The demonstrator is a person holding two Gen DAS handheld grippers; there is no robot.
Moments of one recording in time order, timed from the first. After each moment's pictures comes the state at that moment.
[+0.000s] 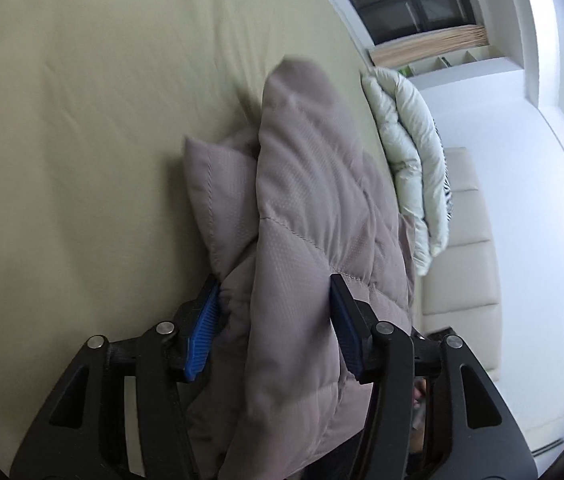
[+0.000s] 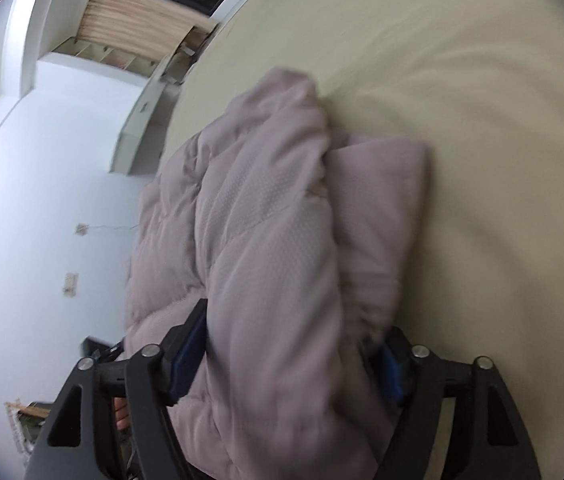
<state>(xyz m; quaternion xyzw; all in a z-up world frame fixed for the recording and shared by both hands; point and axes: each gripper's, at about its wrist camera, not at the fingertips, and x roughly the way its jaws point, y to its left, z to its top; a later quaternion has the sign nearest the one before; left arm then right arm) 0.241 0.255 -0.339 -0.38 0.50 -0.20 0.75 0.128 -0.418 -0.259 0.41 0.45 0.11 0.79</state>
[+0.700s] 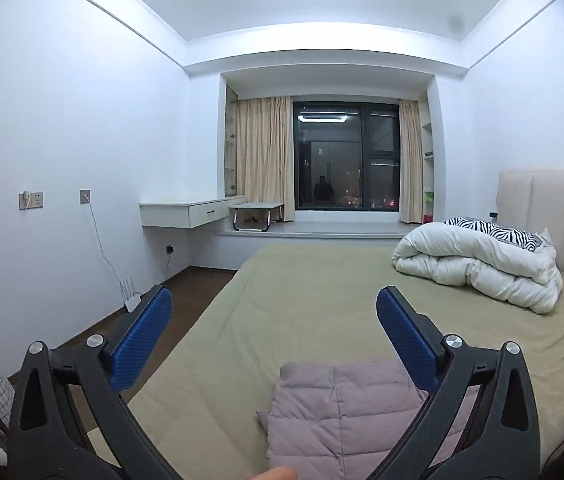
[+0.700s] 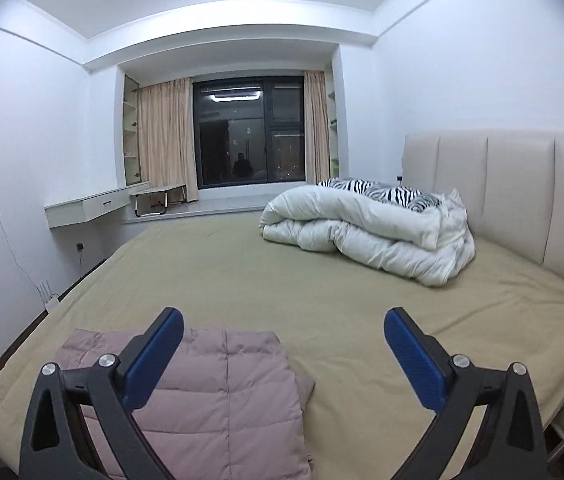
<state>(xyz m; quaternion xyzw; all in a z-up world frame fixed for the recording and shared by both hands) -0.010 0.150 -0.026 0.00 0.07 0.03 1.00 -0.044 -0.311 -0.027 0.03 0.12 -0.14 0.98</state>
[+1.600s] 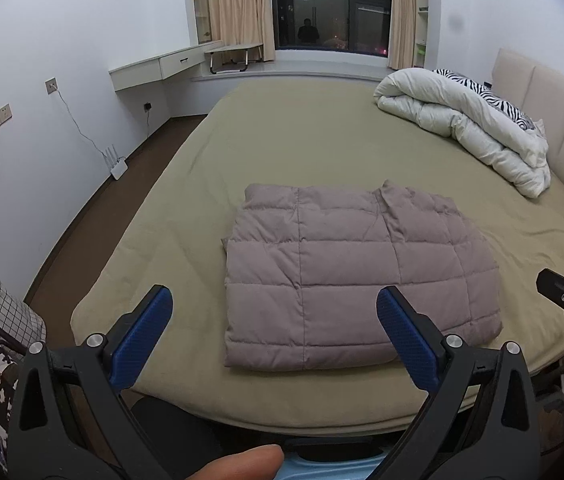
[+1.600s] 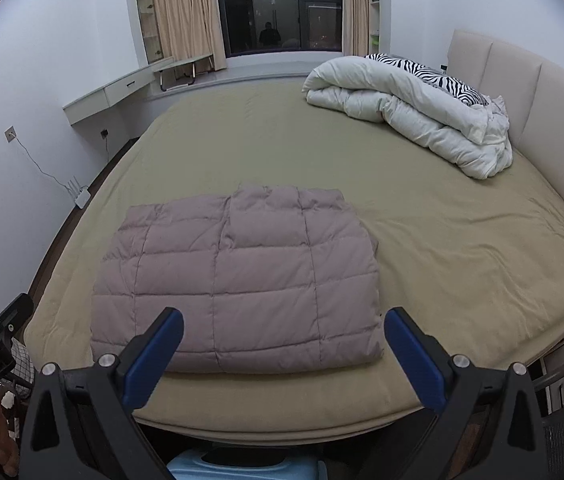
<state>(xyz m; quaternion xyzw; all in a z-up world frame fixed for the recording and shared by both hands) 0.026 0.051 -0.123 0.02 0.38 0.00 0.93 -0.045 -0.204 -0.047 0.06 0.38 -0.08 0.92</state>
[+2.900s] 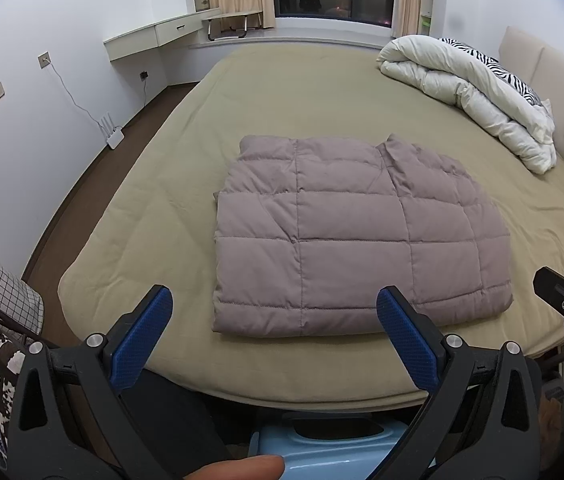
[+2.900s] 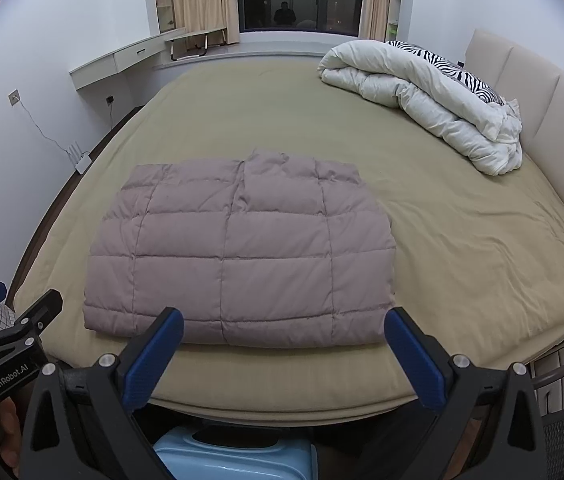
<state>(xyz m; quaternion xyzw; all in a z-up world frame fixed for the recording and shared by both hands) 0.048 0.045 -0.172 0.02 0.43 0.00 0.90 -0.042 -0.184 -0.066 0.03 0.42 -0.06 0.90</state>
